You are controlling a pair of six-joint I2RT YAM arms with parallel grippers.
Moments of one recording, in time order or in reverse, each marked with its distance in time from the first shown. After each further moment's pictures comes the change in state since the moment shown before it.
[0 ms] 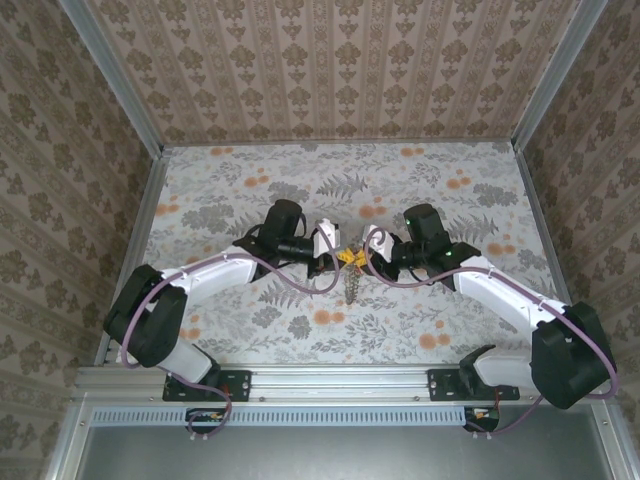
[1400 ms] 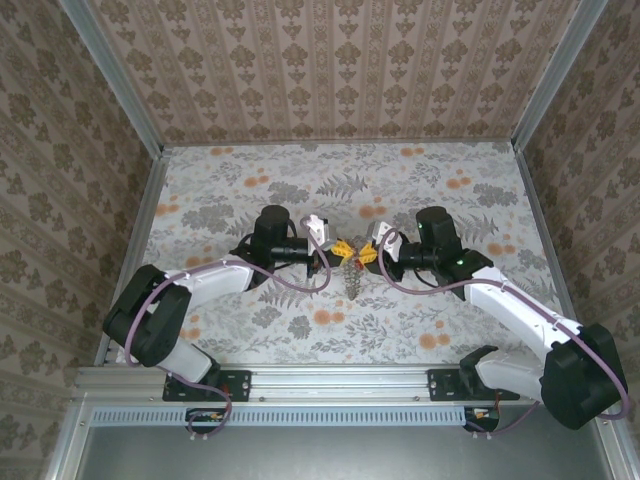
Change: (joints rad) left arm 0.032 -0.001 -0.122 0.342 0.058 -0.212; right arm -0.021 -0.112 -0.047 0.058 -0.021 0.081
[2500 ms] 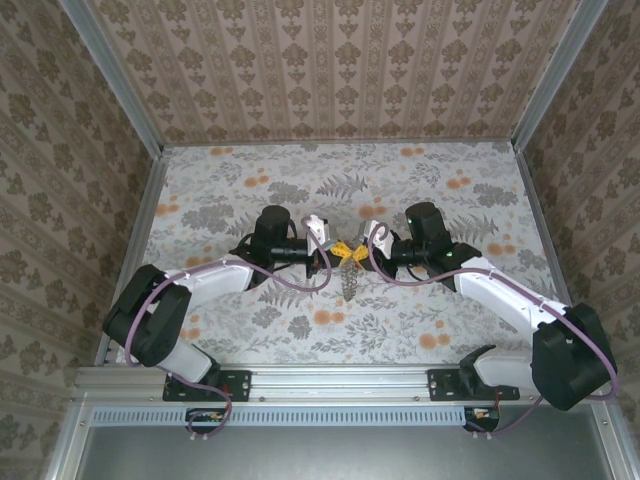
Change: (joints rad) left arm 0.001 0.000 0.001 -0.039 -0.023 0.000; right arm 0.016 0.105 0.040 0.006 -0.014 -0.010
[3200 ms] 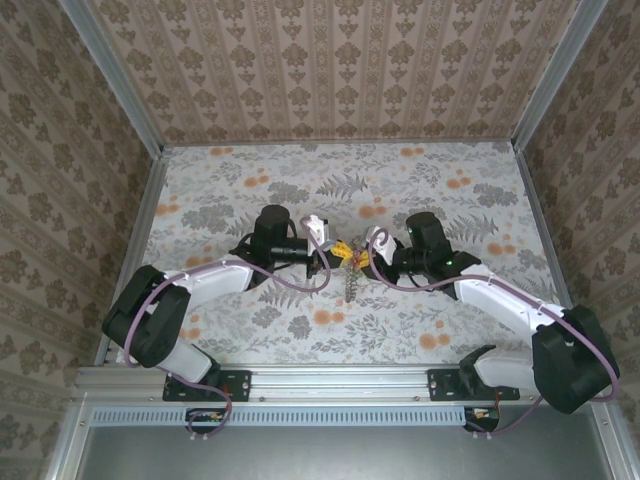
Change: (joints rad) left arm -0.001 -0.005 0.003 0.025 0.048 -0.008; right arm 0.006 -0.023 -0.084 0.055 0.075 0.082
